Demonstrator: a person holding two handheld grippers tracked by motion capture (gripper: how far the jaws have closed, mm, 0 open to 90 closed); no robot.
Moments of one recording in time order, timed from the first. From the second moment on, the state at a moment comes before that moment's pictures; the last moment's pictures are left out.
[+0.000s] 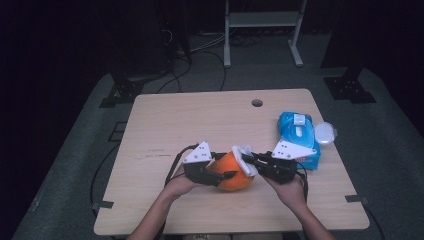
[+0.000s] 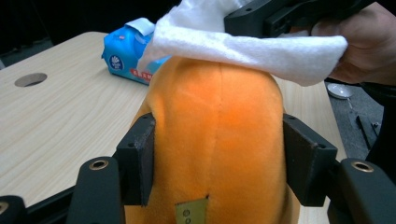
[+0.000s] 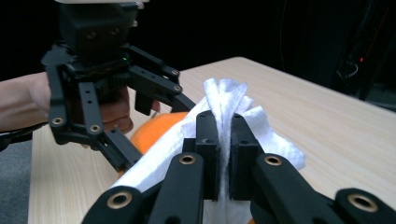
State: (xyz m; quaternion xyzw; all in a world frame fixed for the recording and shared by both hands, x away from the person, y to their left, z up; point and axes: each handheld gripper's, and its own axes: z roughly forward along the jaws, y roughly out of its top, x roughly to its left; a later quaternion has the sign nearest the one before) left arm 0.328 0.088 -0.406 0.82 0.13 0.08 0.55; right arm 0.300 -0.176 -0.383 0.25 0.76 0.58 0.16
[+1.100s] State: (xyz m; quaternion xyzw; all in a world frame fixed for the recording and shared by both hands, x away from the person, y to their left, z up) left arm 0.342 0.089 -0.446 0.83 0.14 0.05 0.54; right arm 0.325 -0.205 -0.414 0.32 0.76 0.55 0.12
